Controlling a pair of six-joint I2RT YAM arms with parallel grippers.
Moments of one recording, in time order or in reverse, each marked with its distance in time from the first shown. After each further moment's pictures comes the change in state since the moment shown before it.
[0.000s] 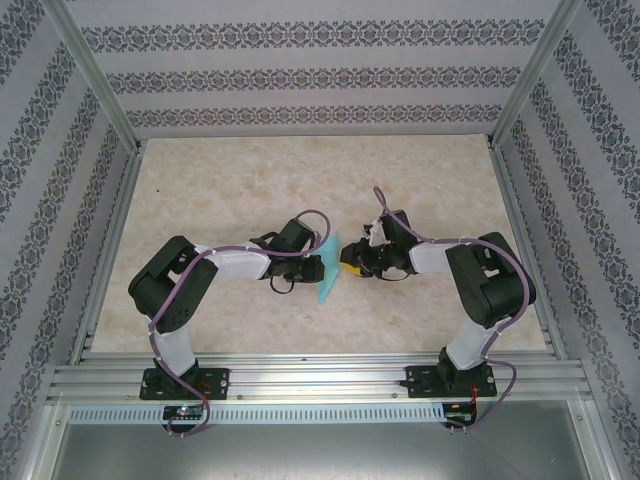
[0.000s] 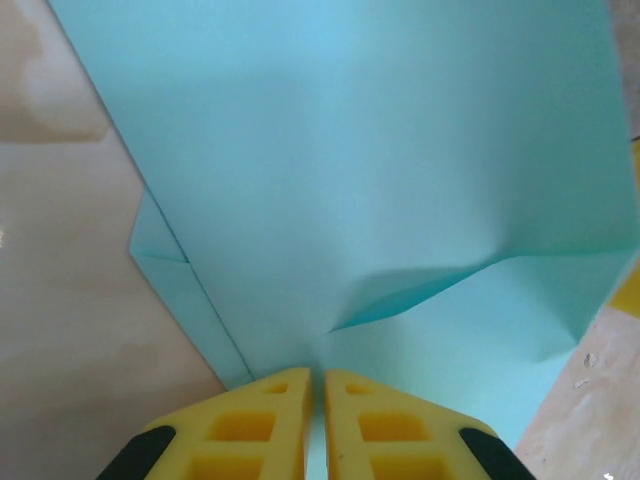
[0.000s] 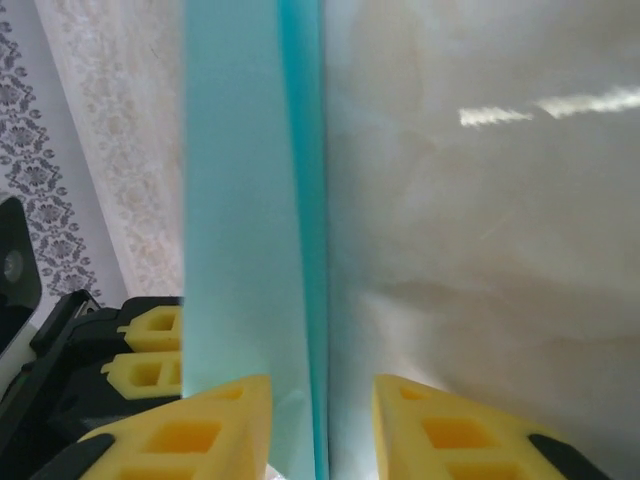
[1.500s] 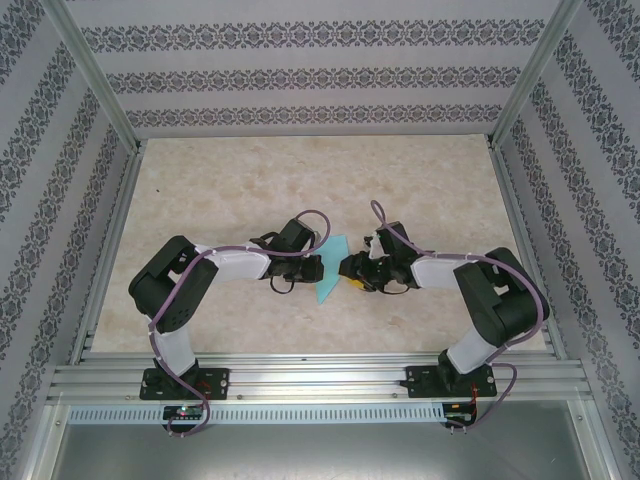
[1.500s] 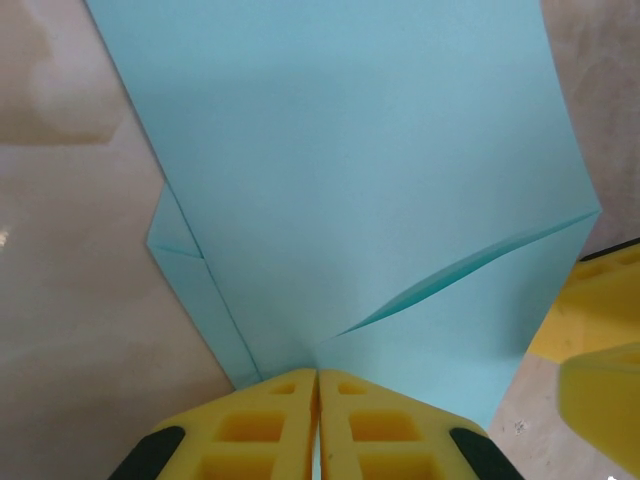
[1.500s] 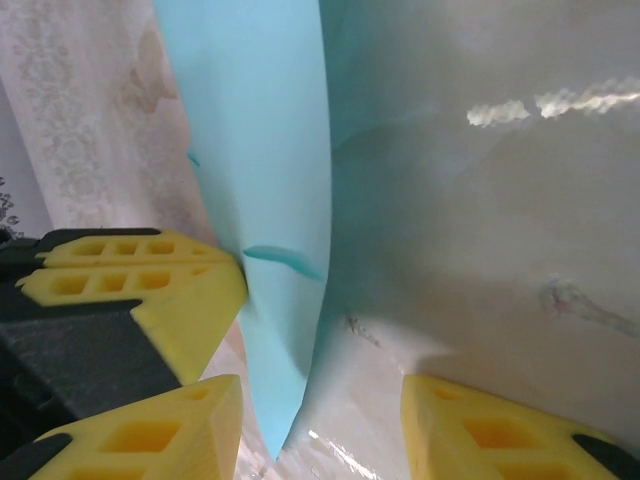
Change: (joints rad) left arm 0.000 0.002 0.001 0.000 -0.005 0.000; right arm 0.079 -0.109 -0.087 -0.044 0.124 0.019
